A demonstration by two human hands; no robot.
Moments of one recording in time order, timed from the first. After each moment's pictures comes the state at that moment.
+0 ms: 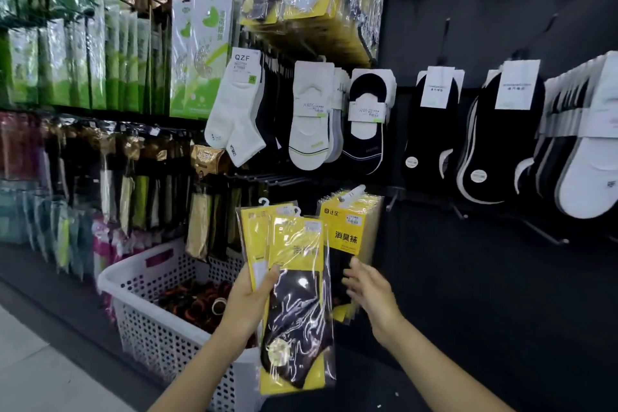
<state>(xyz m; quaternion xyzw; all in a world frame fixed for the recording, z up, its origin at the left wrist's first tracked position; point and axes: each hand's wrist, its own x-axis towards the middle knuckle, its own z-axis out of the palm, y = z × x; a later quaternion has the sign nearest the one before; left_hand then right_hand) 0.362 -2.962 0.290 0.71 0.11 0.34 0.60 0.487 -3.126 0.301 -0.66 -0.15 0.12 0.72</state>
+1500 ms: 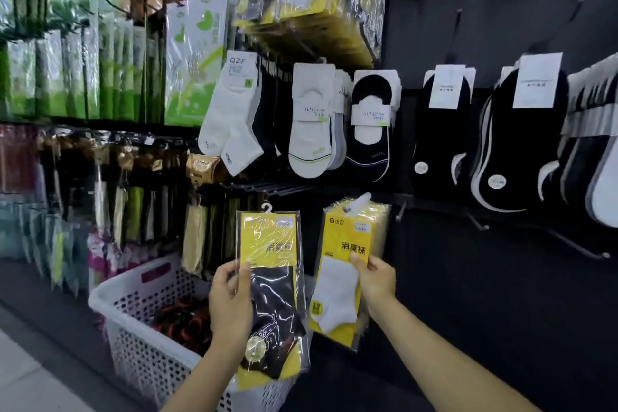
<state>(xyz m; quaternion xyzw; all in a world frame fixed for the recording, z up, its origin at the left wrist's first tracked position) 0.399 -2.938 0.288 0.60 0.19 0.53 0.56 0.559 -3.078 0.303 -0.69 -0.11 -0.03 0.72</state>
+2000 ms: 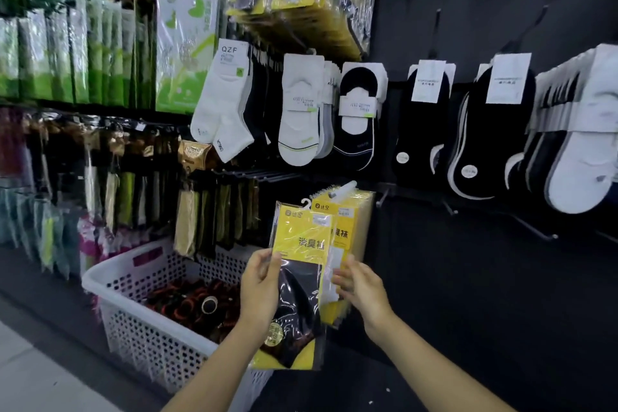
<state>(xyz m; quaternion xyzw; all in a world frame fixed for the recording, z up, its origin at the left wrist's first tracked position) 0.409 -2.986 0.288 0.64 0.14 0.44 0.62 0.497 -3.124 0.298 -0.64 -0.13 0.12 0.75</state>
